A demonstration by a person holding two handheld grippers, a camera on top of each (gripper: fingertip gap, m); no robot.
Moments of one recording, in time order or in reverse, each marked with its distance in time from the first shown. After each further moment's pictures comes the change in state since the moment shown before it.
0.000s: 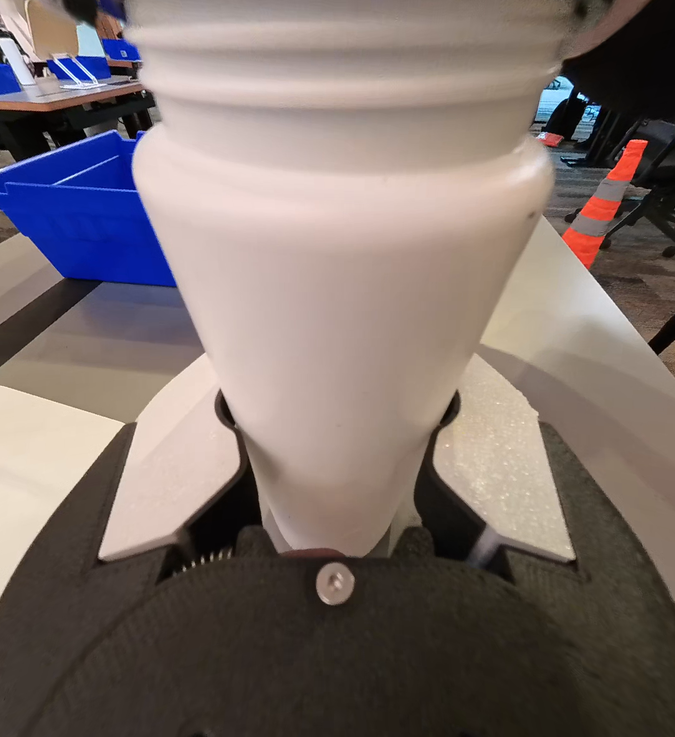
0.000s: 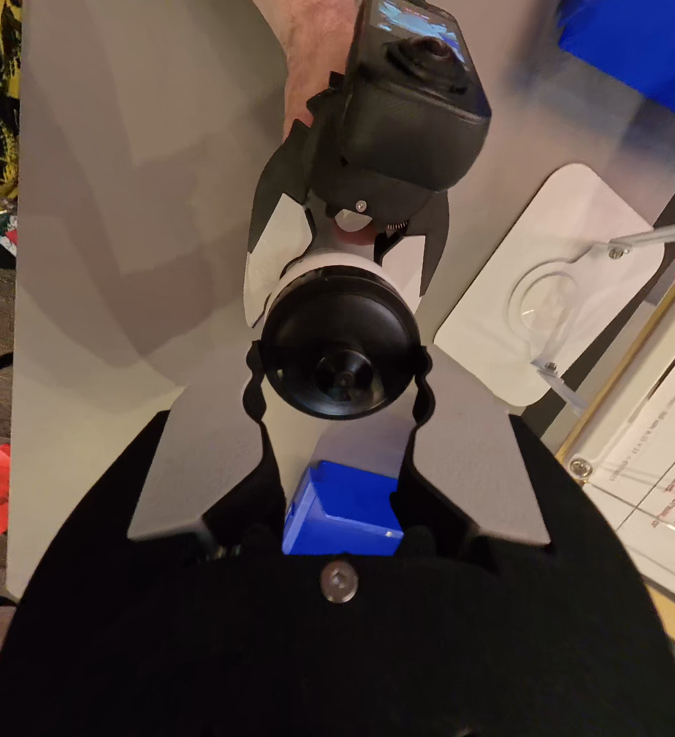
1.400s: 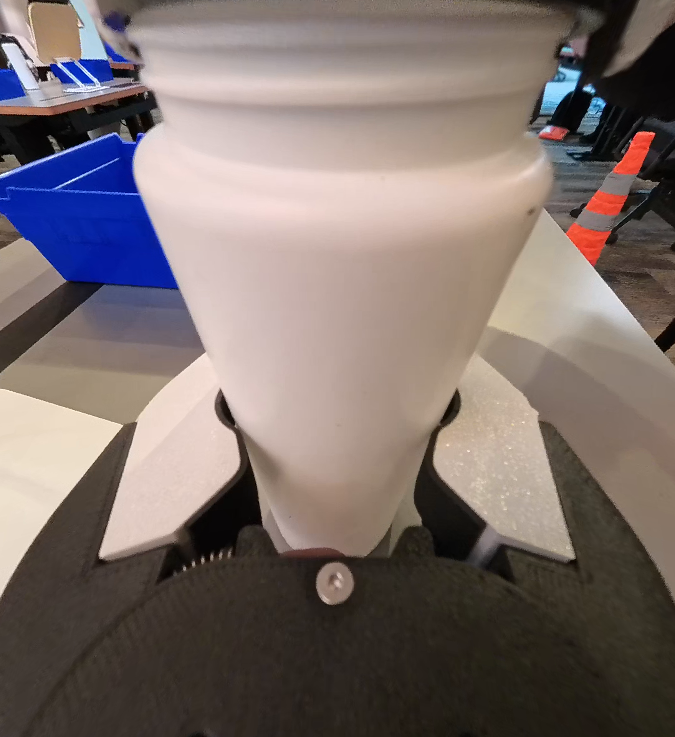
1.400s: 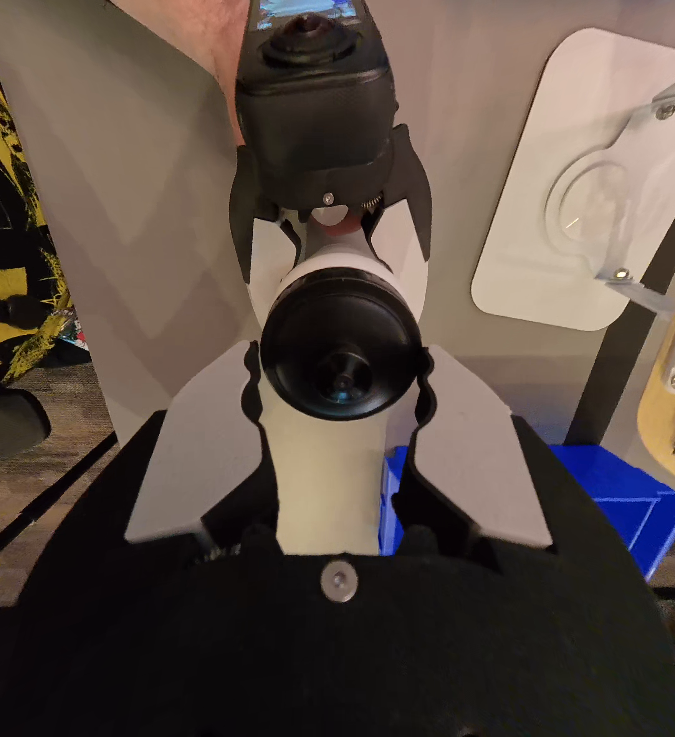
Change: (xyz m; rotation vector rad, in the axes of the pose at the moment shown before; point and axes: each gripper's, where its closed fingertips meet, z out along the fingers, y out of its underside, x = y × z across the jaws) left arm 0.002 0.000 0.002 -0.005 -0.007 0.015; right arm -0.007 0.002 0.001 -0.036 0.010 0.374
